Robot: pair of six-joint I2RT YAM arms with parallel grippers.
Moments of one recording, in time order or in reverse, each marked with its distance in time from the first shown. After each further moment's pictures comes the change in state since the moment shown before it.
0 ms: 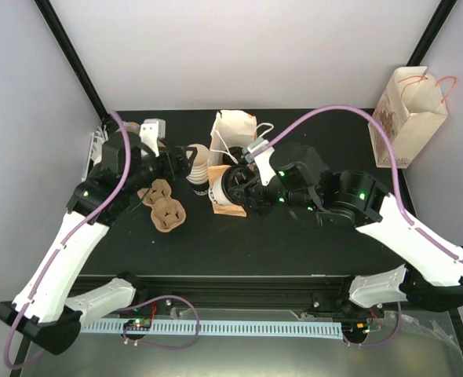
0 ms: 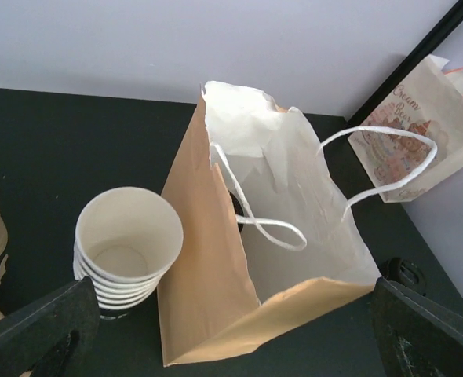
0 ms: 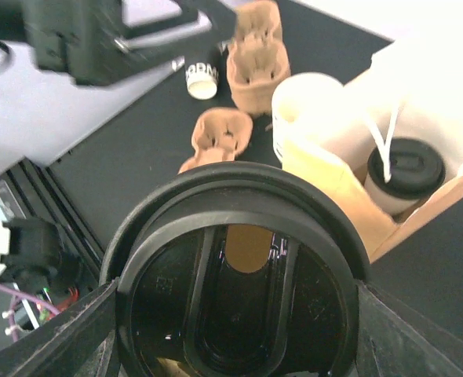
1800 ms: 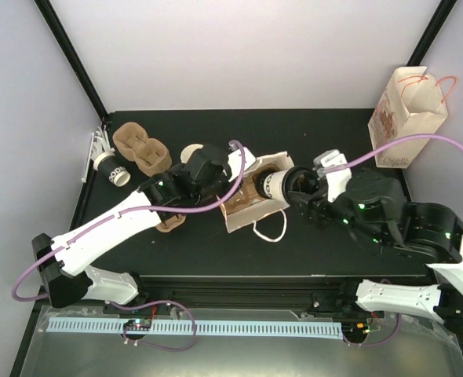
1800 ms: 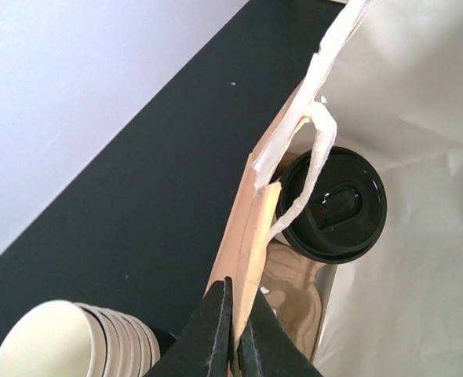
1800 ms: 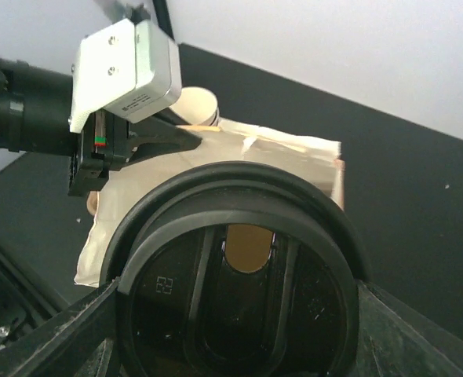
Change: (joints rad) left arm -0.470 0.354 0.110 0.059 -0.326 0.584; right arm 0.000 -0.375 -0.130 -0.109 0.270 0.000
